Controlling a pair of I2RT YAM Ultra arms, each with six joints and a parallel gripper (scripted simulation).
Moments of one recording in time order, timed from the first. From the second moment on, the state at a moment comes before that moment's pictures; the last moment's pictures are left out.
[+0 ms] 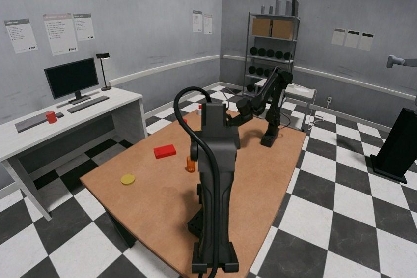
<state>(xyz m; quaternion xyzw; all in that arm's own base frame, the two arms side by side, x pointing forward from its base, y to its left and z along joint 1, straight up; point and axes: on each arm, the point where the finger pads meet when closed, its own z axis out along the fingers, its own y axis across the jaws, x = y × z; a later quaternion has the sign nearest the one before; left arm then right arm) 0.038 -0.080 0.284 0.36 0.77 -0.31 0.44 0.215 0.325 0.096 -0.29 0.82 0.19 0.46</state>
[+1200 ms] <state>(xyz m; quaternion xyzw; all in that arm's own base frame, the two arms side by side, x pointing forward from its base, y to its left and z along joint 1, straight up) 0.030 -0.071 0.267 0.36 0.75 -0.33 0.45 0.205 0.402 0.114 -0.40 0.76 0.24 0.45</state>
